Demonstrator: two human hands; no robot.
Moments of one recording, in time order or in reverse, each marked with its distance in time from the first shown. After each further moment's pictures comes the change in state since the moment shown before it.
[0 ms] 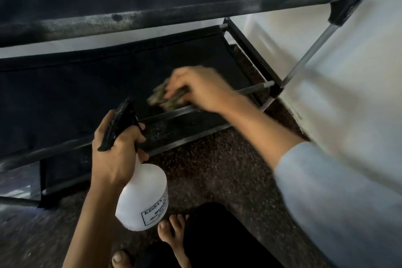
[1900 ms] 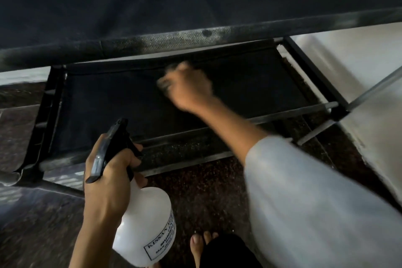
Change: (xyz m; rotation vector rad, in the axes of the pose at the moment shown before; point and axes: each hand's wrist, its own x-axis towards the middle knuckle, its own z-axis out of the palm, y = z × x) left_hand -0.005 -0.010 -0.064 -0.042 0.205 -0.119; right_hand 0.104 -0.060 0.055 -0.235 0.174 0.299
